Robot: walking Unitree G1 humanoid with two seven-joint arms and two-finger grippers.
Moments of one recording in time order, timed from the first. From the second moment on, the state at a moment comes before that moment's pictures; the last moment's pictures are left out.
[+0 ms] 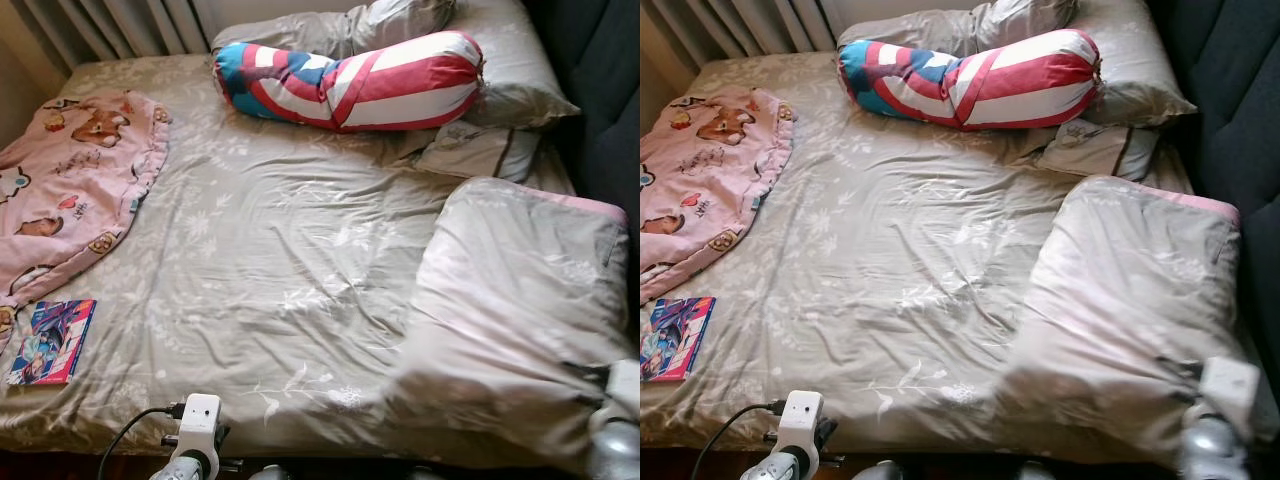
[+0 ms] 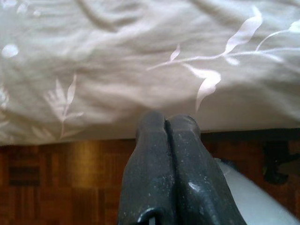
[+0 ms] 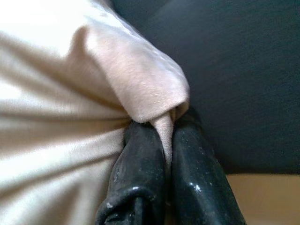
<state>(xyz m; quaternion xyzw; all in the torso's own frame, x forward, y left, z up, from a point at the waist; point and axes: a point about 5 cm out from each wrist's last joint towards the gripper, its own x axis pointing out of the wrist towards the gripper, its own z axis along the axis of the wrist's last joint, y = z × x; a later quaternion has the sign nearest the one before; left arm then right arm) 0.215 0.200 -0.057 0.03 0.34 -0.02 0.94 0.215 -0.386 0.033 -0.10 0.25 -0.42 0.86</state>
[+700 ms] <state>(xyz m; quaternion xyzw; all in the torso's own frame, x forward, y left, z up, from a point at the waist) 0.212 0.196 -0.061 0.03 0.35 -0.02 0.94 0.202 -0.405 0.037 -0.05 0.28 -0.46 0.84</state>
